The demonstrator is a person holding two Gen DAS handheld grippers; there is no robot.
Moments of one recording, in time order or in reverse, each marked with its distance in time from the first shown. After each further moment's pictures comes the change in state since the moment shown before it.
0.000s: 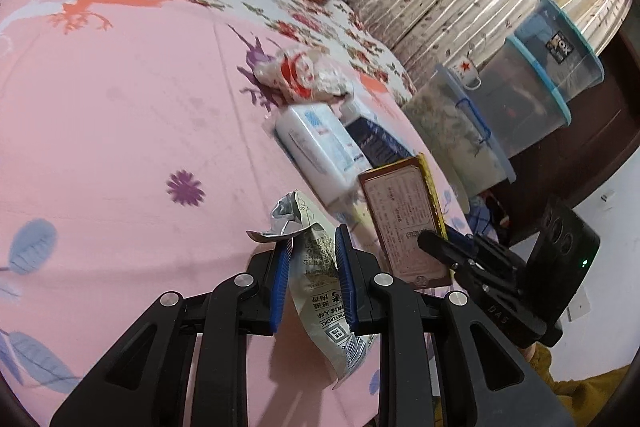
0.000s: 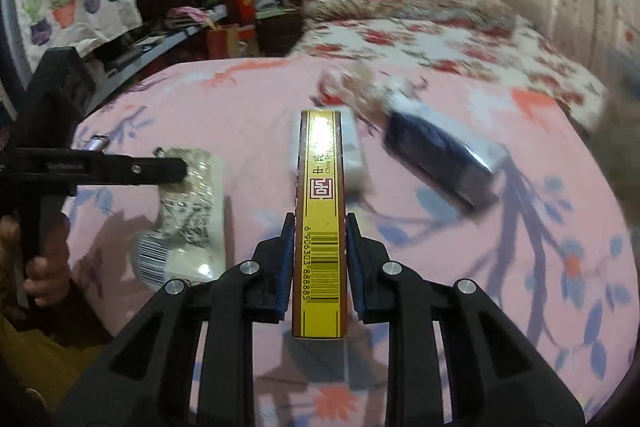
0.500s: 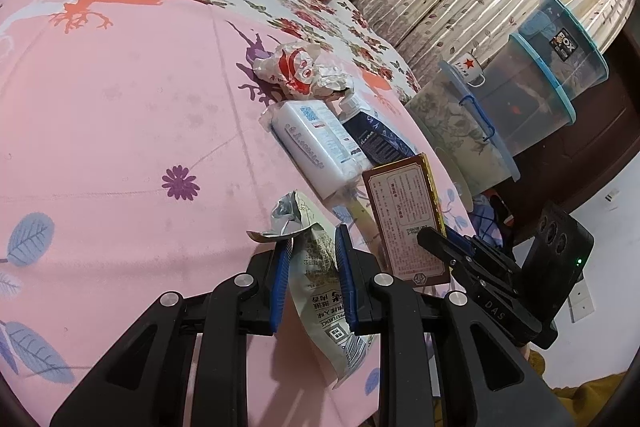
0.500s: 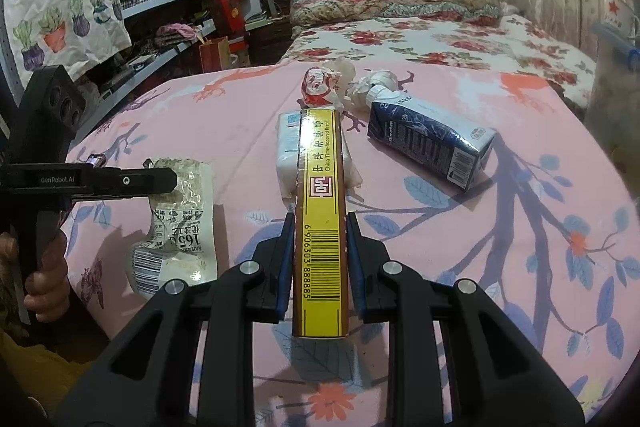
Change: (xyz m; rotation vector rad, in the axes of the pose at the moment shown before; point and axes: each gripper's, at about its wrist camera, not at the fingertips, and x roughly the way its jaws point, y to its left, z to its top) left arm -0.001 -0.007 -0.001 -0.004 0.002 0.017; right arm 0.000 -0.011 -0.009 0.068 -0.029 0.019
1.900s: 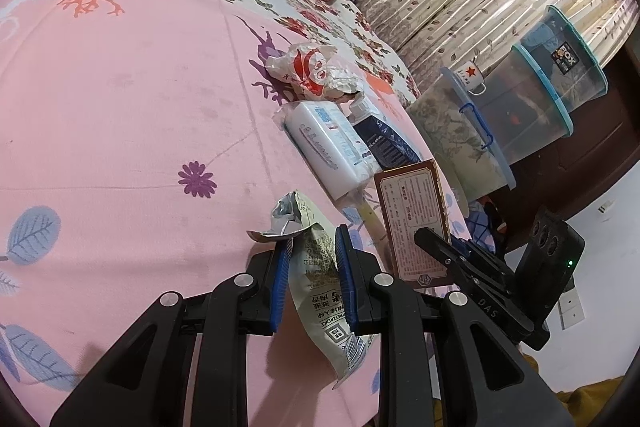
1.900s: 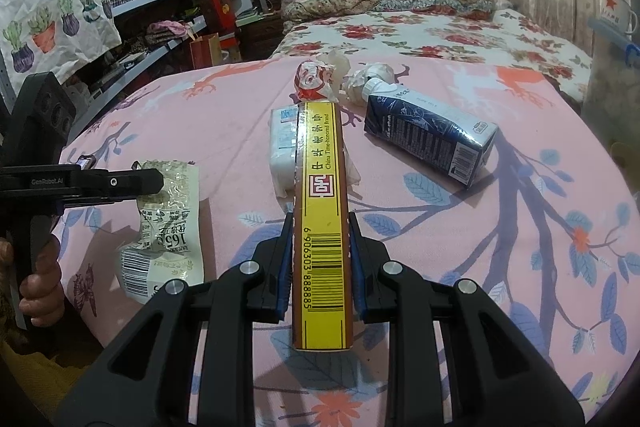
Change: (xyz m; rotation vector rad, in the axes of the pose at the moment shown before) left arm -0.001 0.015 0.000 -0.042 -0.002 -0.025; right arm 0.009 0.000 0.000 0.014 0.017 -0.031
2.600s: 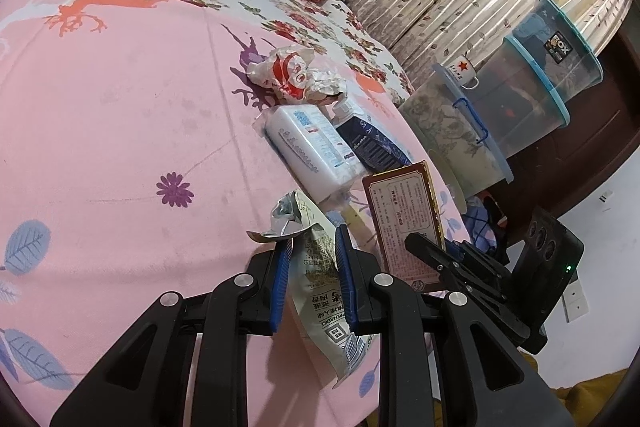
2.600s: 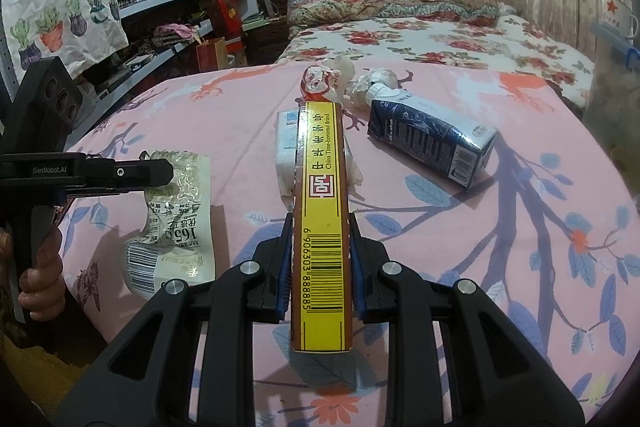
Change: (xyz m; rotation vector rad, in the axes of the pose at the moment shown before) left arm 0.001 -0.016 0.002 0.042 -0.004 0.002; right arm -0.008 0.002 -0.004 -0.011 -0.021 0.015
